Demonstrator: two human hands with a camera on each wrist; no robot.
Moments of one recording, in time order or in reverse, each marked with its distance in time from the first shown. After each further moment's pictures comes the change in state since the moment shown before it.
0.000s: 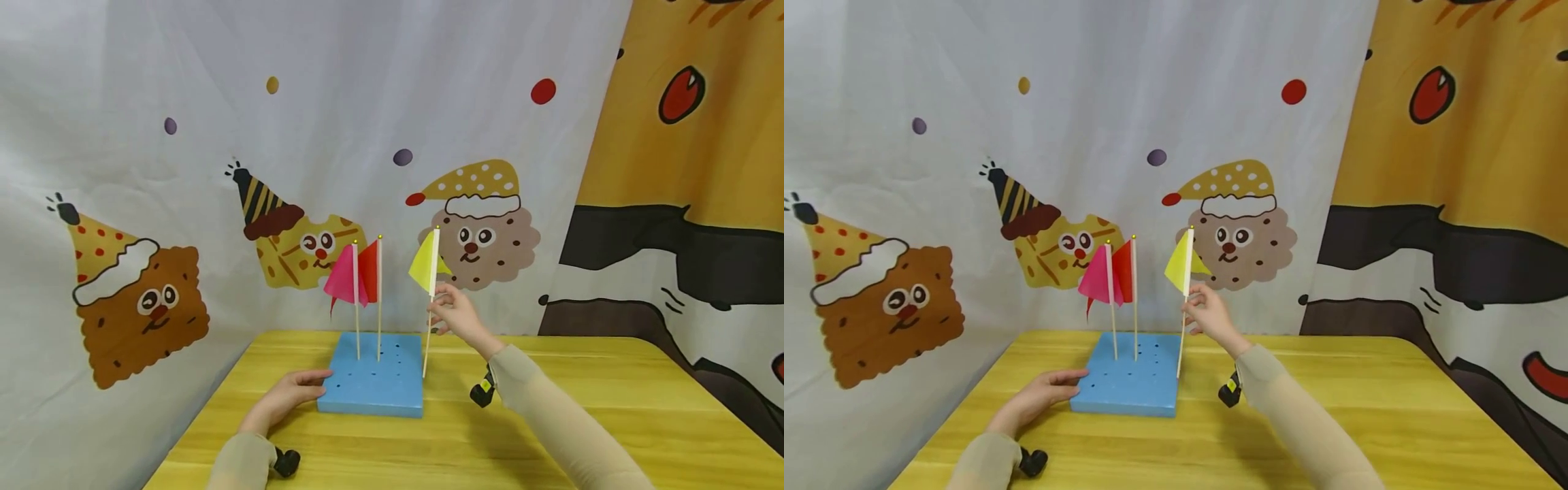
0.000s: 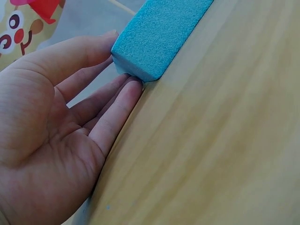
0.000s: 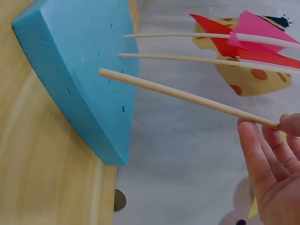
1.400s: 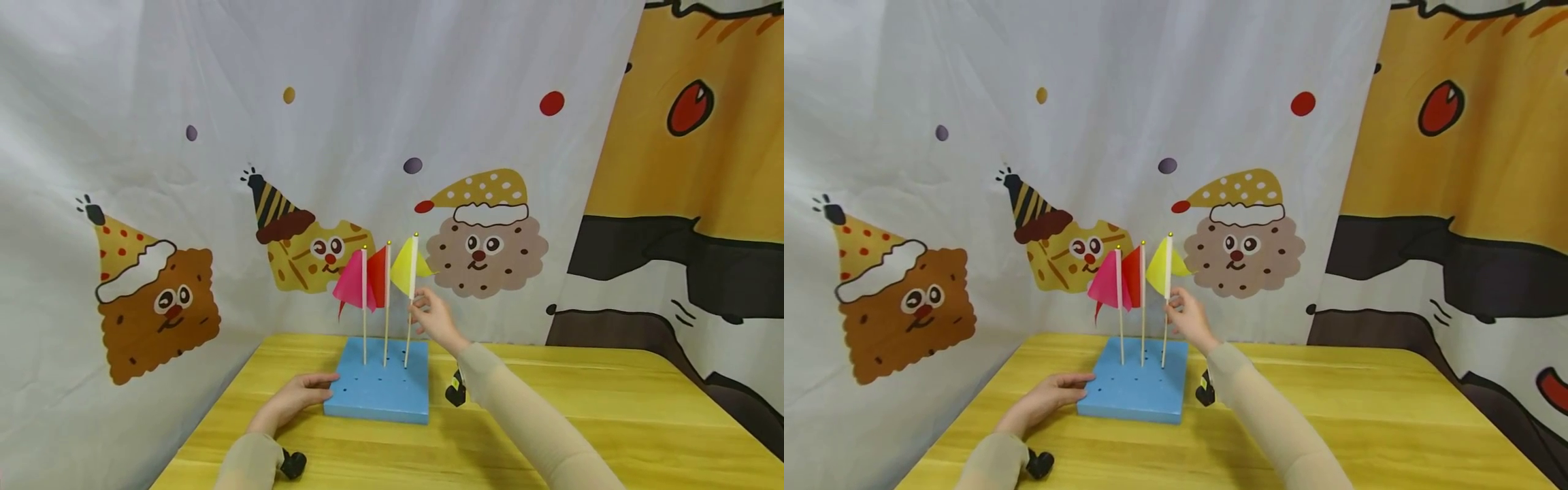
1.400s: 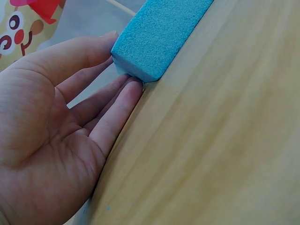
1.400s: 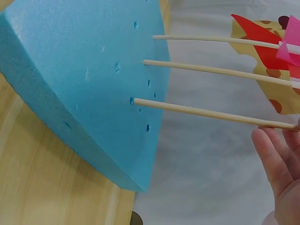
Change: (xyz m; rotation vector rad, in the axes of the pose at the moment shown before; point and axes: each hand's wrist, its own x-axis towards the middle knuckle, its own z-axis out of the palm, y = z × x) left_hand 0.001 -0.002 0.001 -0.010 0.002 0.018; right_hand 0.029 0.012 0.051 -0.098 0.036 -0.138
